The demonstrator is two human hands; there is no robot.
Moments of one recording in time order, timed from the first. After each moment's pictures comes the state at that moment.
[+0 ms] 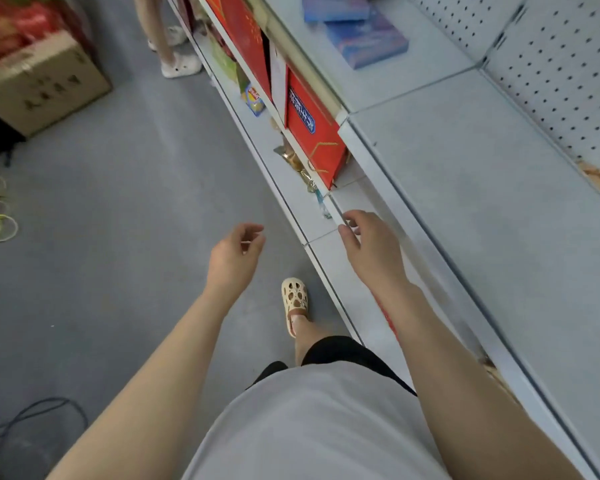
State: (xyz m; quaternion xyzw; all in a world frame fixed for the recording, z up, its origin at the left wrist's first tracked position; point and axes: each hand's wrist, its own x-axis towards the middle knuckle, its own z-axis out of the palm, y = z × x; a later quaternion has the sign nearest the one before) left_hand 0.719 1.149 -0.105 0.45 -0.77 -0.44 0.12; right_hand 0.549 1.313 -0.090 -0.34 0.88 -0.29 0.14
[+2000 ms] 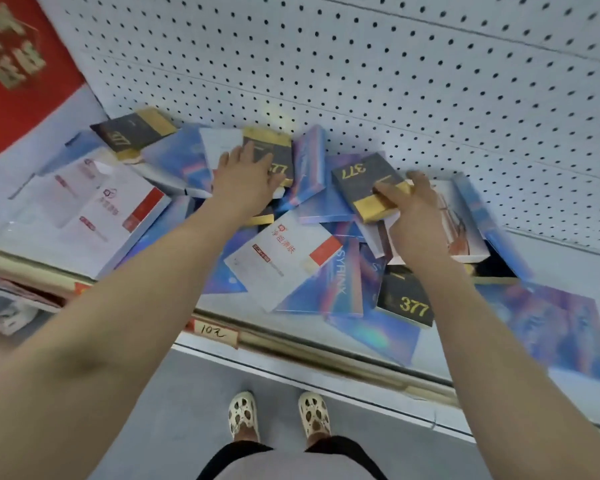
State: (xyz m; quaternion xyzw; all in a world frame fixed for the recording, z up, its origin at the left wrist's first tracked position) left_hand -0.065 0.383 -0.004 -0.10 -0.99 -0.07 0.02; right_hand 0.036 0.646 0.013 0.05 0.97 -0.23 -0.08
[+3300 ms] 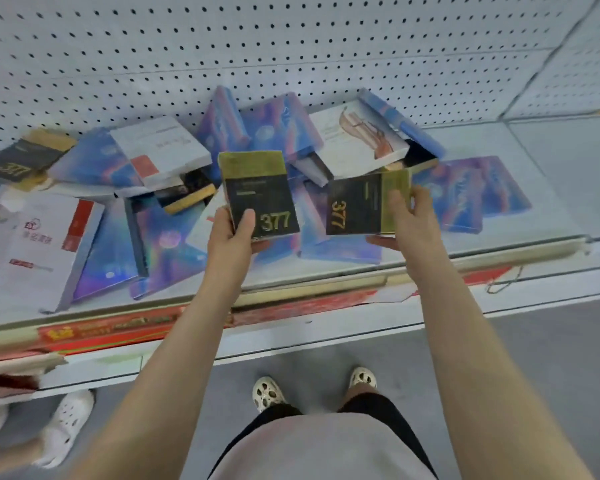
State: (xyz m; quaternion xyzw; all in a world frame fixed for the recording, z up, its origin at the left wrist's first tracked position) left_hand 0.109 0.398 -0.025 0.00 -0.68 -0.71 -0.15; right_hand 0.205 0.627 -0.004 0.35 0.67 -0.62 -0.18
